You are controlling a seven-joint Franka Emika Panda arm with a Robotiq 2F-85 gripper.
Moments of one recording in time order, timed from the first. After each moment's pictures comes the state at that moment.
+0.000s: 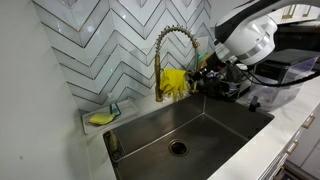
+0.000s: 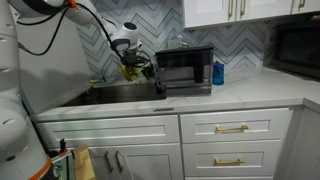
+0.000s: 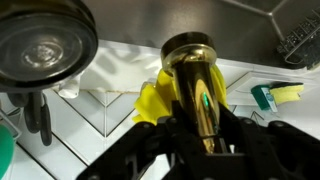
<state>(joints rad) 0.27 0.22 0.37 -1.88 0.78 2.56 -1.17</state>
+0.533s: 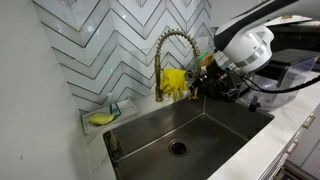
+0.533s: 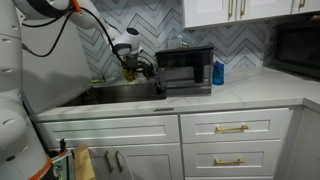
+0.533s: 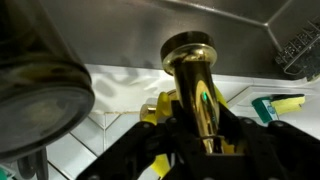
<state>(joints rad) 0.26 0.26 0.37 -1.90 0.79 2.56 -1.17</state>
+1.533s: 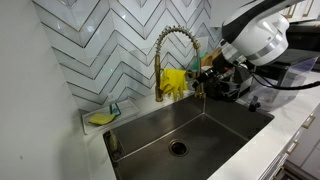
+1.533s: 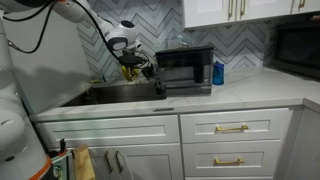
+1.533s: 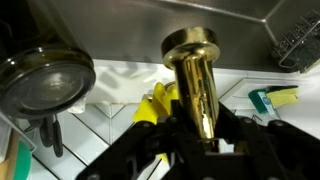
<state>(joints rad) 0.25 0.13 0.37 -1.99 0.79 2.55 -1.11</state>
